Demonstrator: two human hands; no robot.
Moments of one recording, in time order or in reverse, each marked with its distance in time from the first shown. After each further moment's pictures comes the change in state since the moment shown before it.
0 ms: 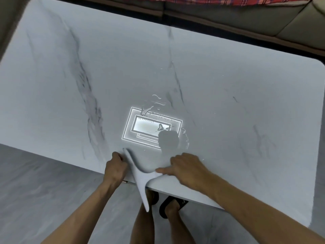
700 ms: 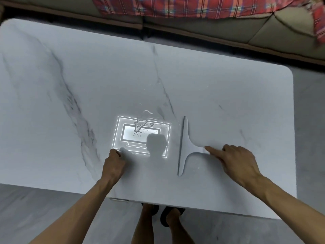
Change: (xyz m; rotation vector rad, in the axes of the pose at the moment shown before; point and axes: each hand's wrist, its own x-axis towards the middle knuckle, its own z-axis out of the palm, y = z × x) left_hand 0.045 0.049 -0.039 0.025 -0.045 0.182; right_hand -0.082 0.067 -0.060 -0.217 0.252 0.593
